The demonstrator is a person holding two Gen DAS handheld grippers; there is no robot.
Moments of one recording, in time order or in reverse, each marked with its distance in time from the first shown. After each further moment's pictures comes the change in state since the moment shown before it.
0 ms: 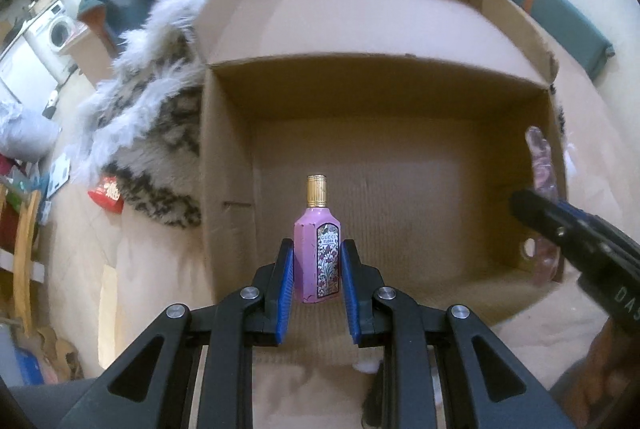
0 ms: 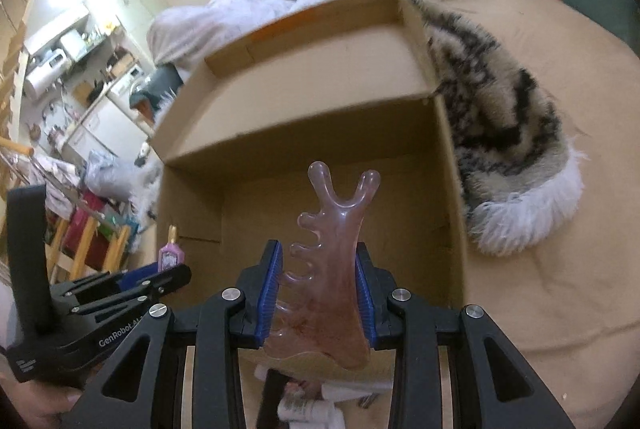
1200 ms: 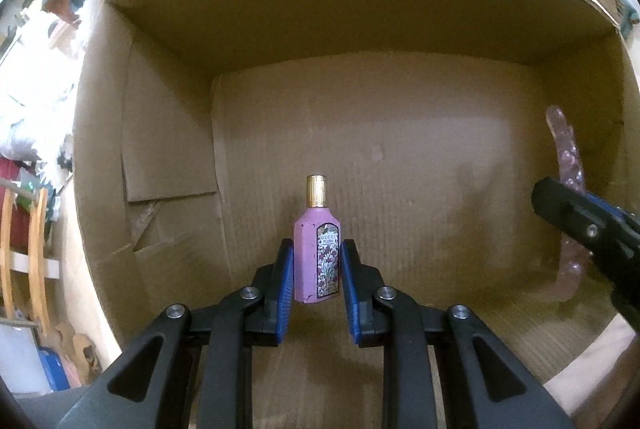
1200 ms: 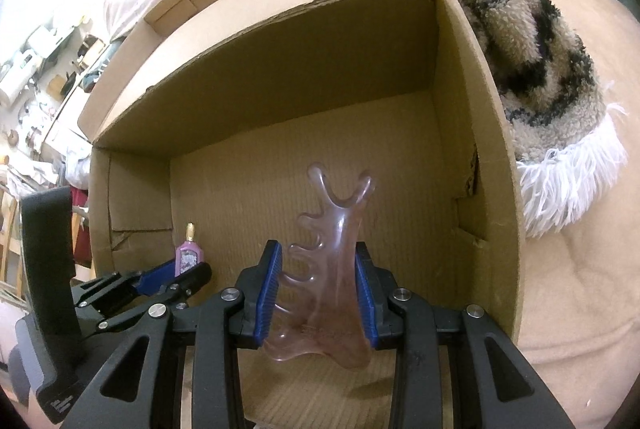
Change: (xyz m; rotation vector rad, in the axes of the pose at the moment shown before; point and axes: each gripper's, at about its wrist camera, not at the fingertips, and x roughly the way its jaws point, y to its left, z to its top) left arm 0.102 -0.029 0.023 0.035 0.137 0.077; right arm 0.062 -0.023 -0.005 0.081 0.106 -0.058
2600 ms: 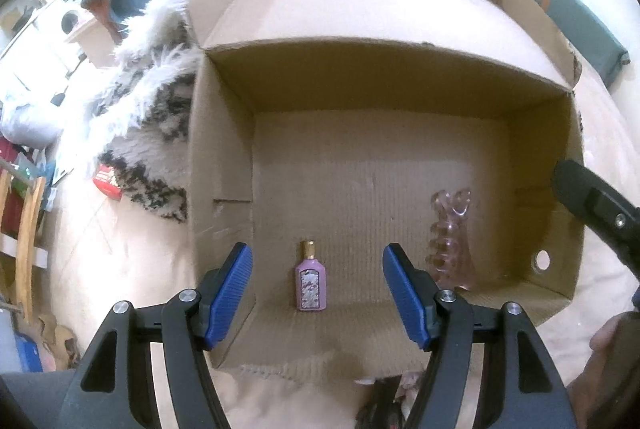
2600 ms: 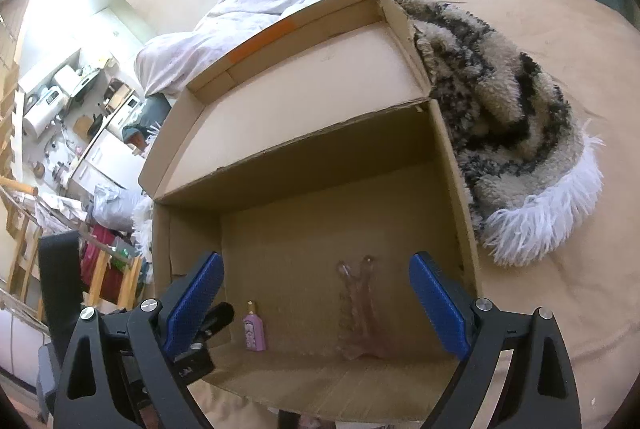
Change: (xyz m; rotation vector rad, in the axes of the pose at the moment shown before) left arm -0.088 0.039 -0.034 -0.089 -0.117 -0.041; right arm -0.065 0.000 0.005 0.041 -0.174 0.097
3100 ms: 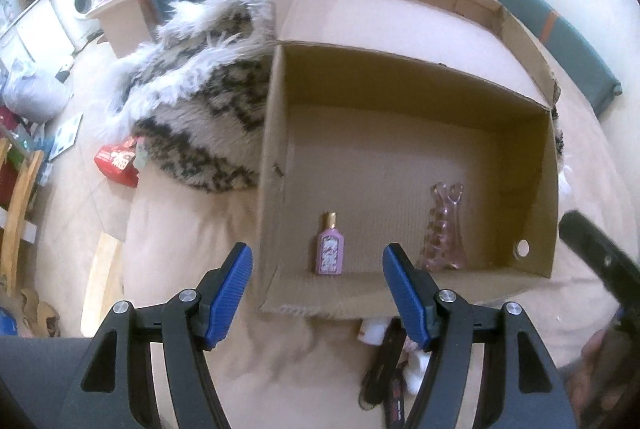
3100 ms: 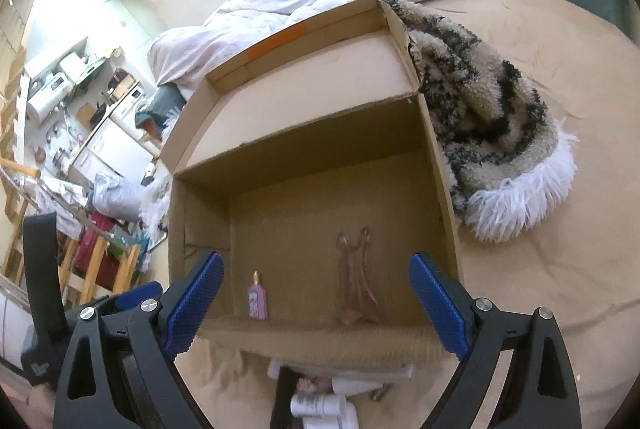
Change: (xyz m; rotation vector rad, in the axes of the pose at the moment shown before) left arm -0.036 0.033 -0.032 -0.097 -0.034 -0.051; right arm -0.035 0.010 -0.027 -0.052 0.008 -0.005
